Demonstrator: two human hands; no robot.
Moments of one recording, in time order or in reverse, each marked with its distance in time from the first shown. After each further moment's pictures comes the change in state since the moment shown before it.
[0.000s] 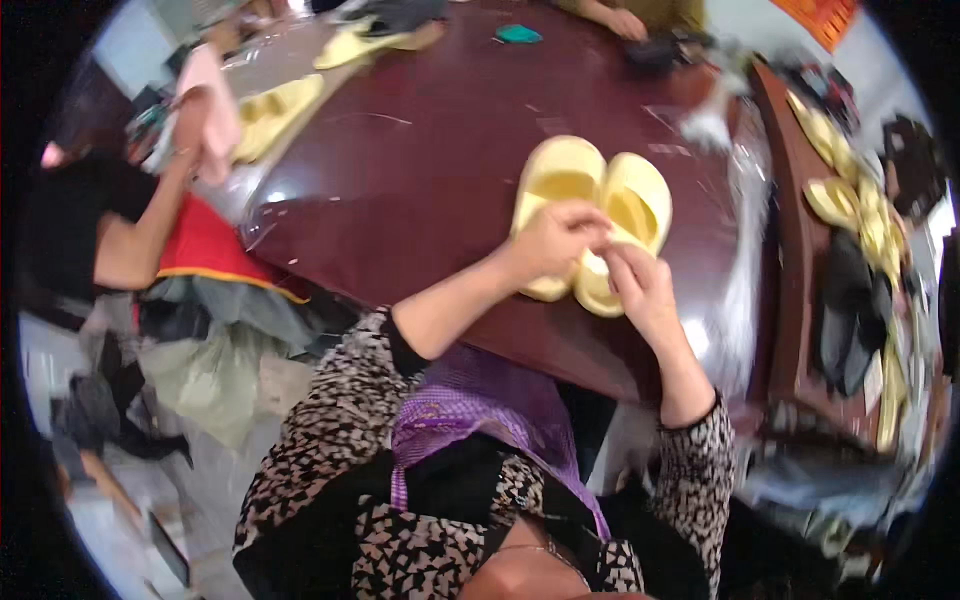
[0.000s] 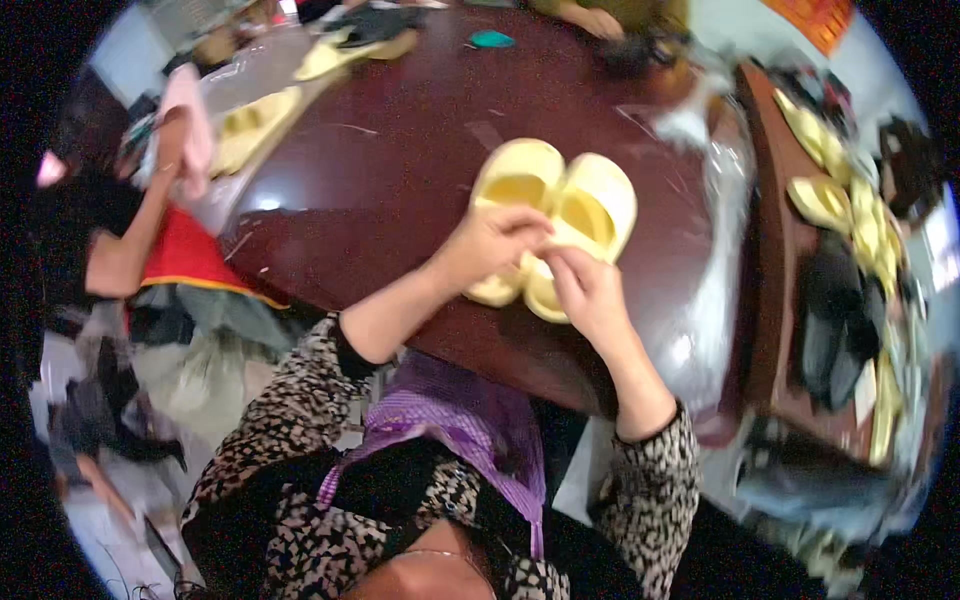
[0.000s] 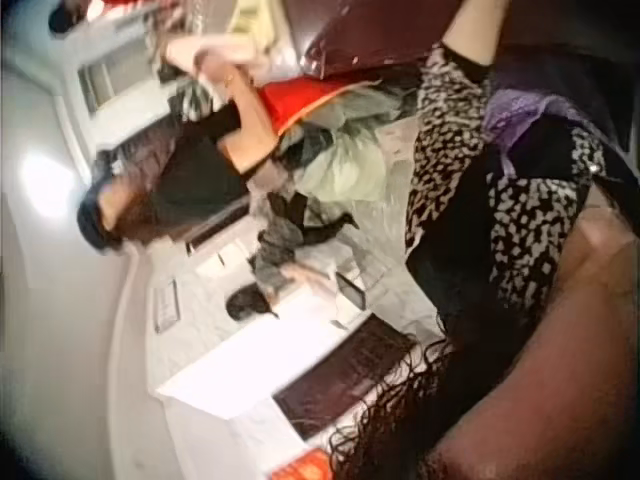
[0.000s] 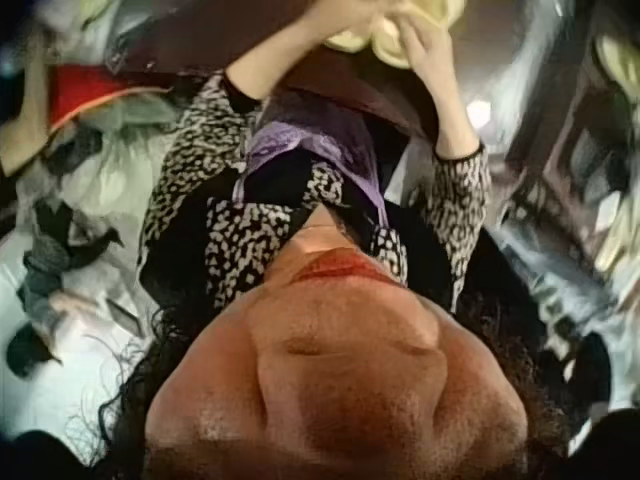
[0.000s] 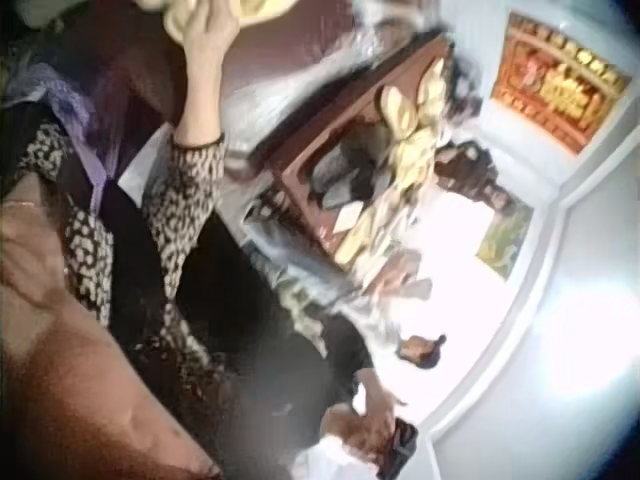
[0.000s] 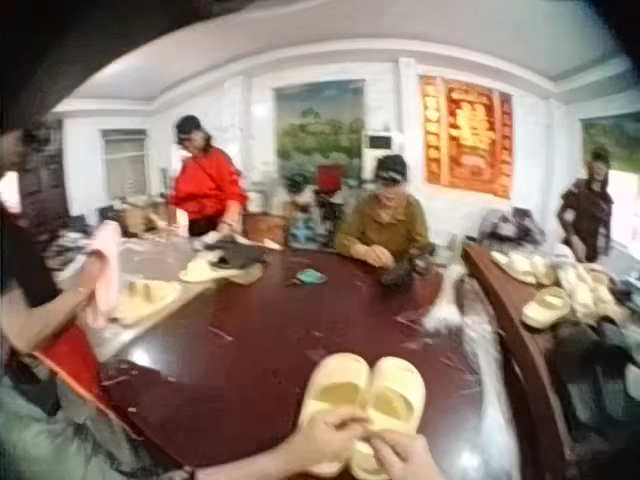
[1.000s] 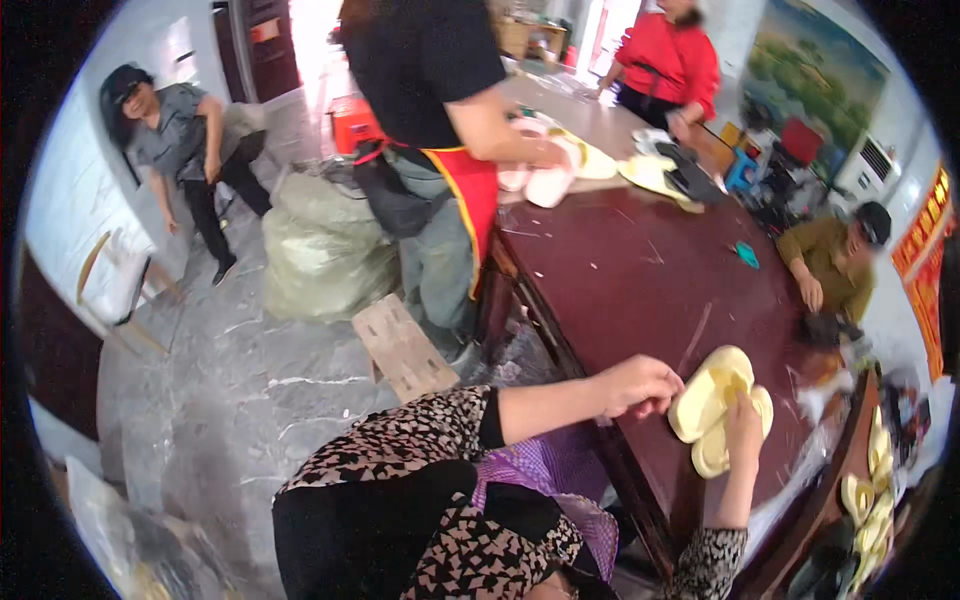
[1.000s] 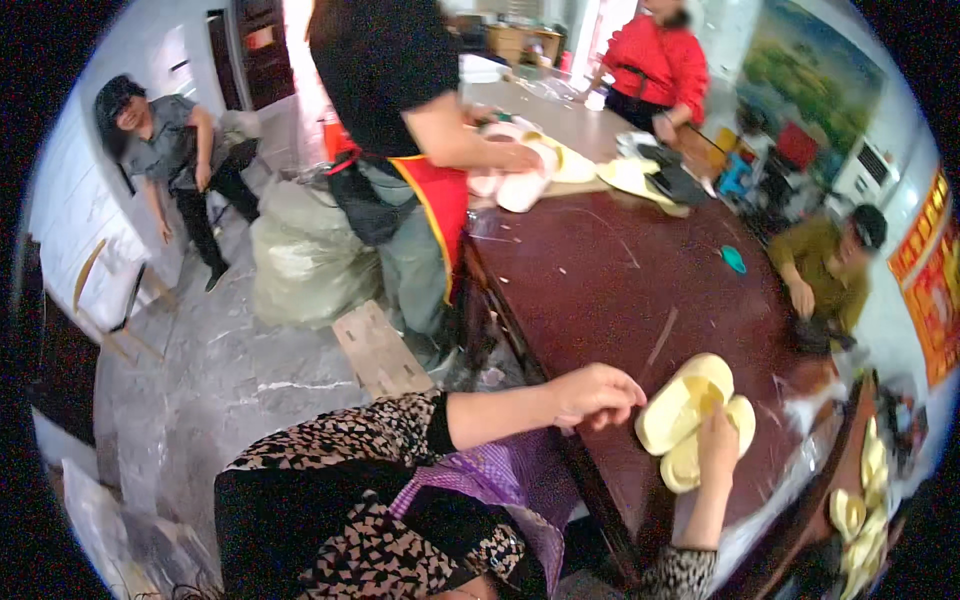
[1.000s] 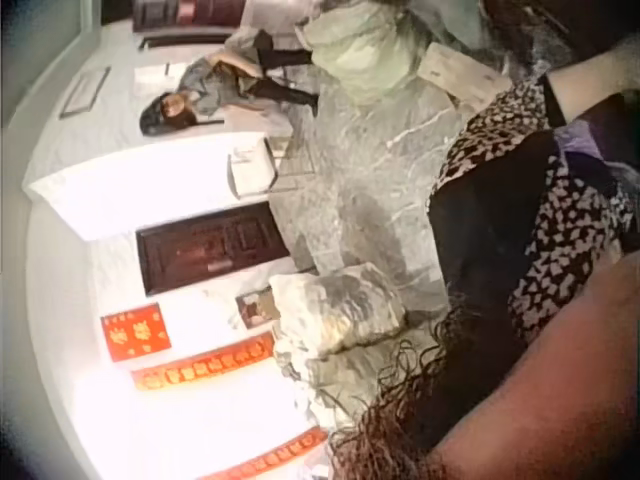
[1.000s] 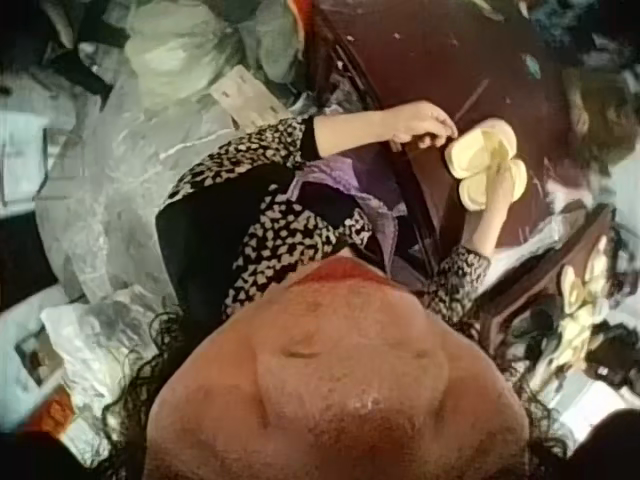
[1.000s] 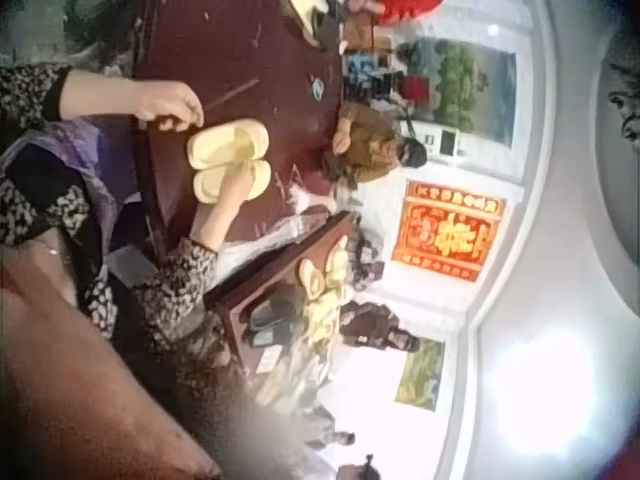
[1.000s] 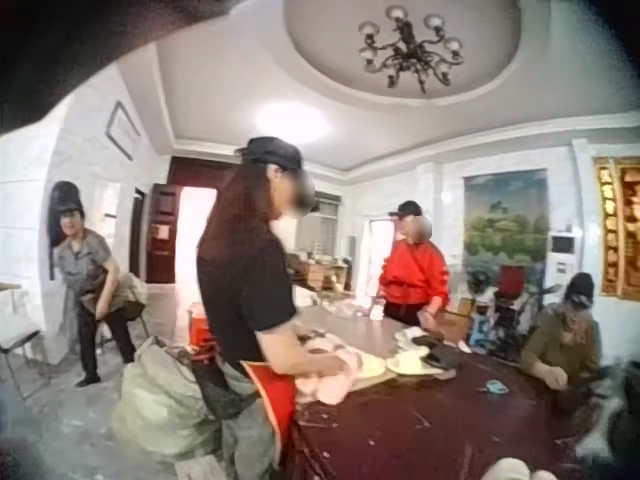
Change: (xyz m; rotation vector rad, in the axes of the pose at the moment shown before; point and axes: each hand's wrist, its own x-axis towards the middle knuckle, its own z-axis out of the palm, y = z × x) left_hand -0.133 0.049 -0.026 -0.430 0.268 -0.198; right_hand 0.059 0.020 -0.009 -0.737 -0.175 -0.121
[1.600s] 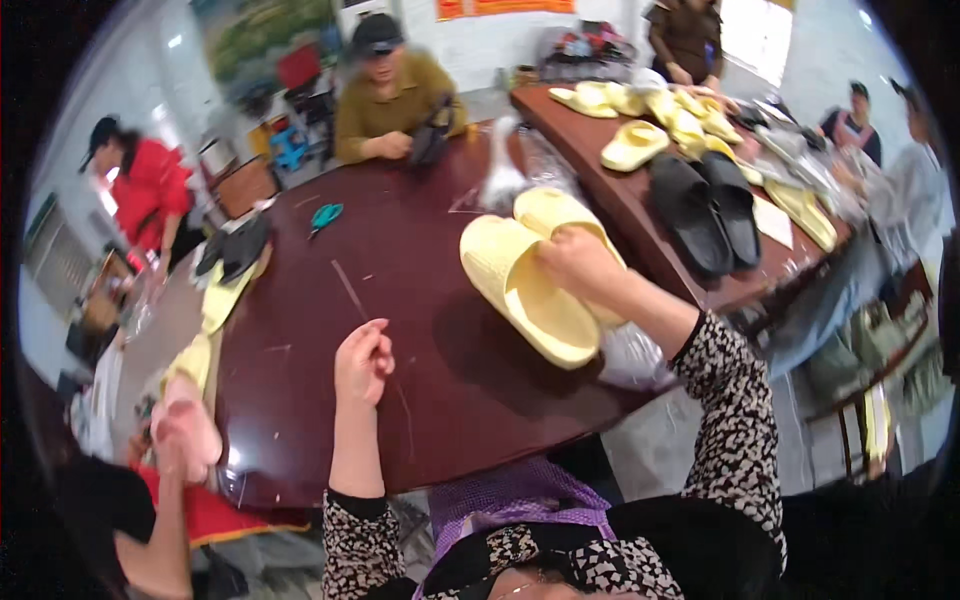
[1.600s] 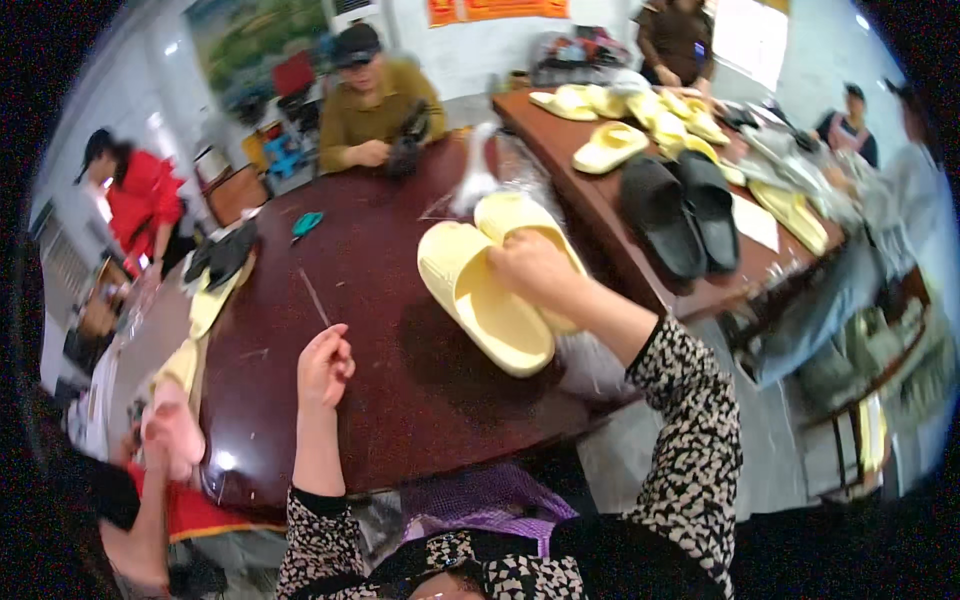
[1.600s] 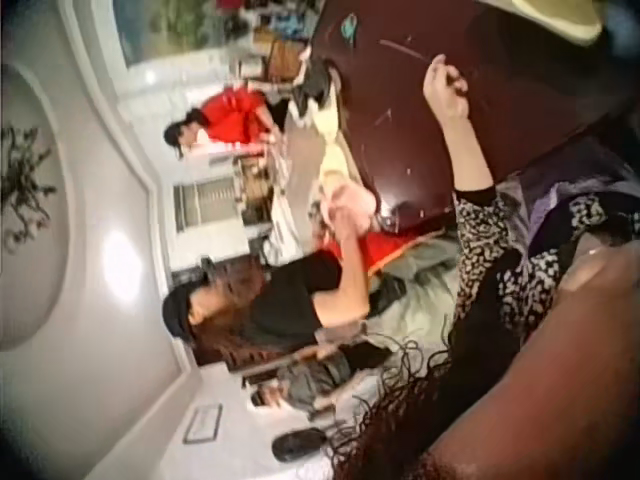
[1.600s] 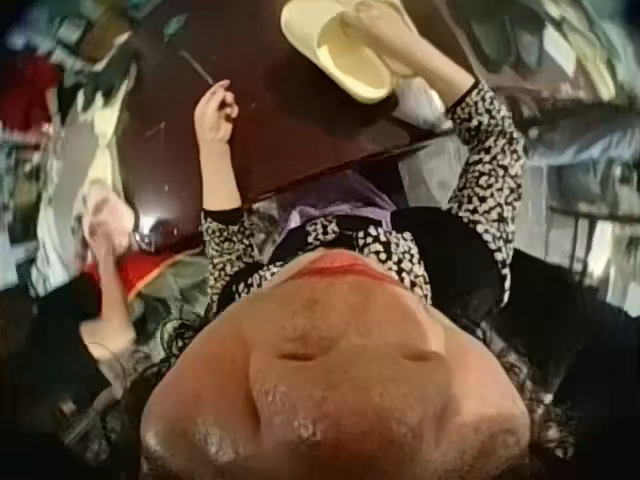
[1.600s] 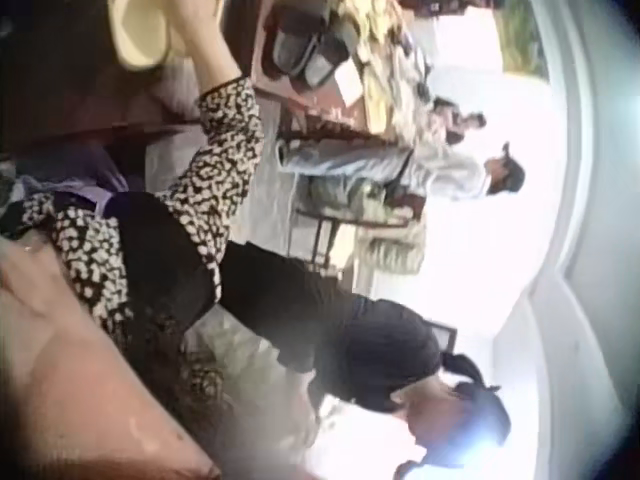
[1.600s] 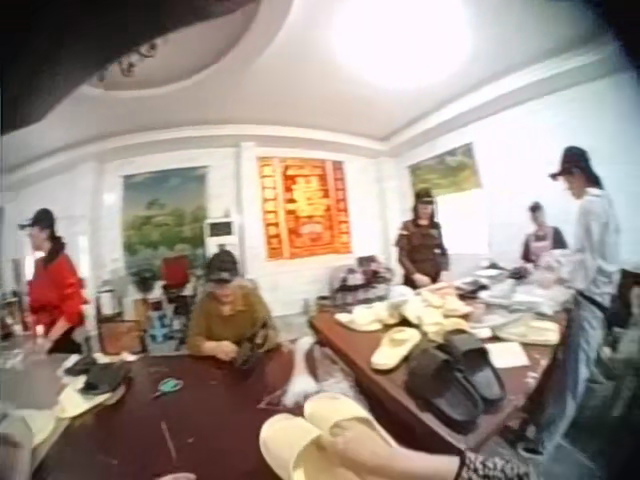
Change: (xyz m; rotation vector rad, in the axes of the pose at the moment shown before) left_hand 0.159 0.010 -0.035 0.005 -0.126 -0.085; right_hand -0.055 0.049 -0.085 -0.444 0.277 0.030
